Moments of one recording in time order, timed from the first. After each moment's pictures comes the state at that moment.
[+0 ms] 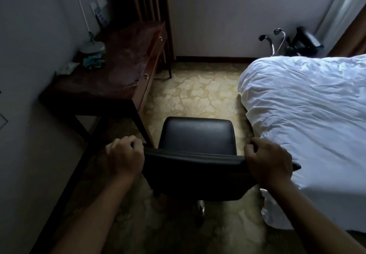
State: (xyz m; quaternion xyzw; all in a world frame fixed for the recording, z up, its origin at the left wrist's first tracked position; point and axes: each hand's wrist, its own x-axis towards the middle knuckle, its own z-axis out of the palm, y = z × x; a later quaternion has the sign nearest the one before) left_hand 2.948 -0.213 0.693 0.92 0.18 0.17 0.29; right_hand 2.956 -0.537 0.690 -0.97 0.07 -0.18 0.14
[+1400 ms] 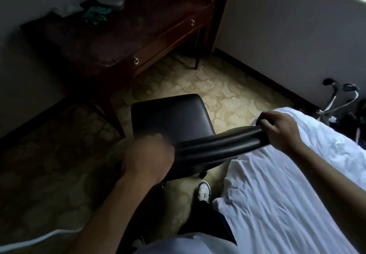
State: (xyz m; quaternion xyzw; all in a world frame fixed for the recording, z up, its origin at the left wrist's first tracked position) left_hand 3.276 -0.552 0.704 0.91 0.35 0.02 0.24; right_hand 3.525 -0.781 0.720 -0.93 -0.30 0.00 0.20
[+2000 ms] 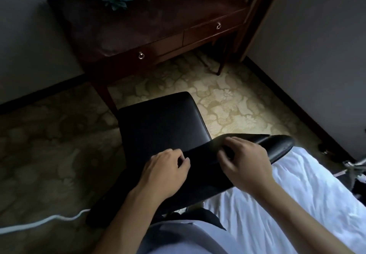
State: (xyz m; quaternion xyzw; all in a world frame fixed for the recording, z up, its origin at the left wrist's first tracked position) left_hand 3.460 -0.656 0.686 0.84 0.43 0.00 0.33; right_hand 3.625 -0.766 0.726 -0.84 -0.53 0.04 0.14
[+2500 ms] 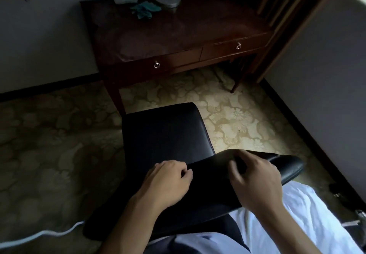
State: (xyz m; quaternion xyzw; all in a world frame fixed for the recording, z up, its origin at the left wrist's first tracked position) left_hand 3.501 -0.640 0.694 0.82 0.45 -0.01 0.35; right_hand 3.675 -0.738 0.732 -0.86 -0.48 0.05 0.16
